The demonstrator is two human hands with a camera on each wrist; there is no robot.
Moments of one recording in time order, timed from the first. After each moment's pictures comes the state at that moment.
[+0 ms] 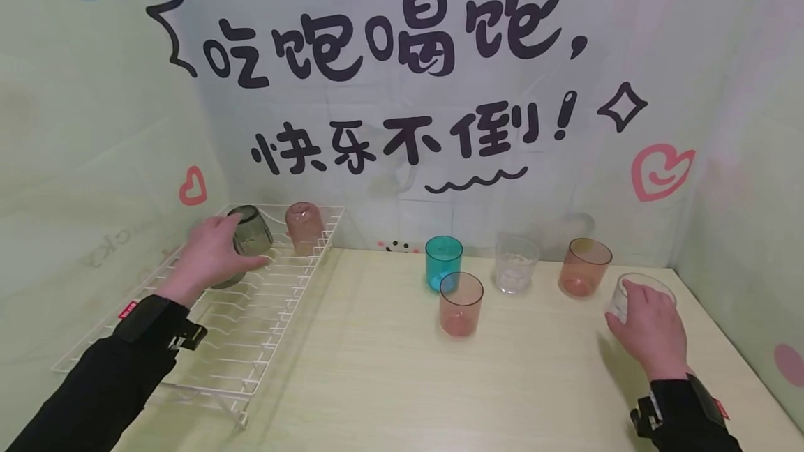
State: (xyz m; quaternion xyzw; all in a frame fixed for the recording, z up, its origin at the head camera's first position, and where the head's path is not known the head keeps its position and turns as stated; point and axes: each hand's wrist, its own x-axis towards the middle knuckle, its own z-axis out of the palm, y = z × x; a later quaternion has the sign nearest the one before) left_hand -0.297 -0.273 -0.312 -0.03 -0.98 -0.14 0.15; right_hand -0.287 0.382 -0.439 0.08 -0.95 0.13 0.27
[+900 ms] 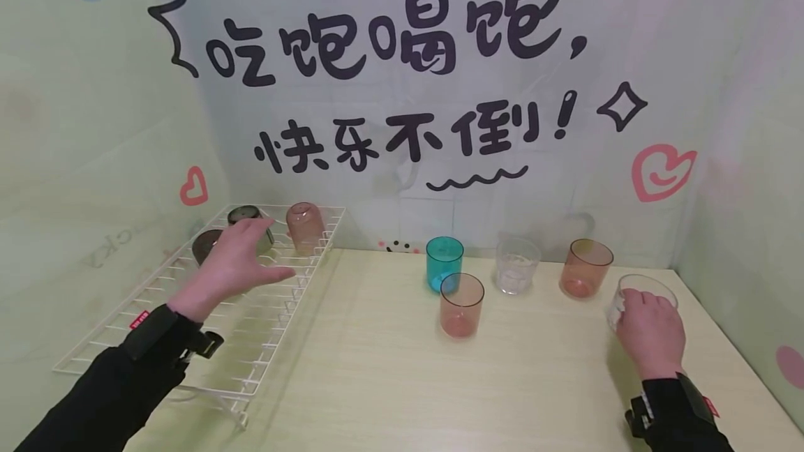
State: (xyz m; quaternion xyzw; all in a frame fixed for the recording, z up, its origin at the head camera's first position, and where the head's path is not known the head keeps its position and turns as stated) left_hand -0.268 -0.227 -0.315 -0.10 -0.97 -0.17 0.16; right_hand -0.283 0.376 -0.448 0.07 -0.95 0.08 0.29
